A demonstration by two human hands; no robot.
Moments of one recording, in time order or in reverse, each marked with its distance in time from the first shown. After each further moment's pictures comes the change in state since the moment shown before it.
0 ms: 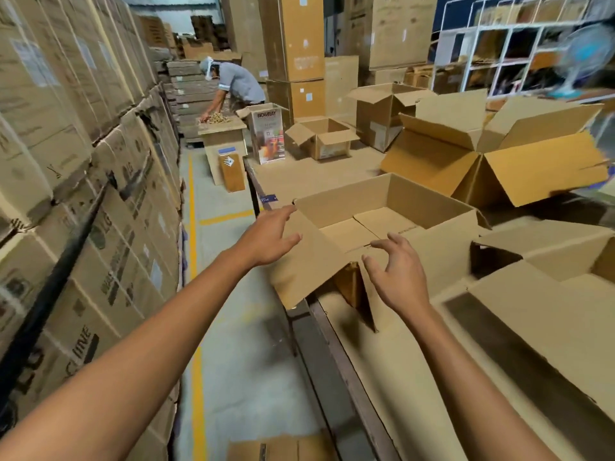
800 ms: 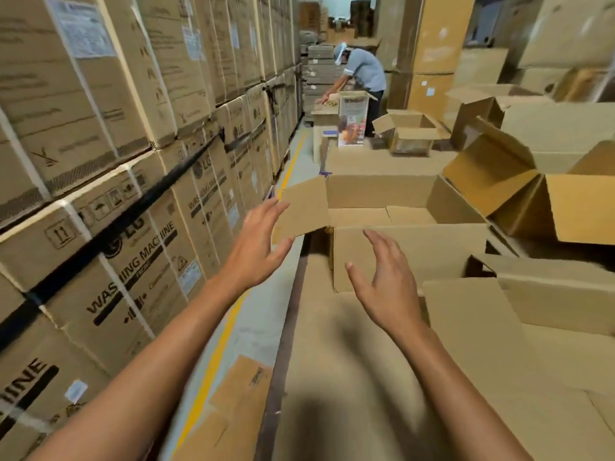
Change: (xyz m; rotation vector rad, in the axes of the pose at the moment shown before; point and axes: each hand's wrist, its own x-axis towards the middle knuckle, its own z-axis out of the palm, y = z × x) left_hand -0.164 0.234 0.047 0.096 0.418 -0.275; right_hand -0.062 0.110 -0.153 0.244 -0.262 -0.498
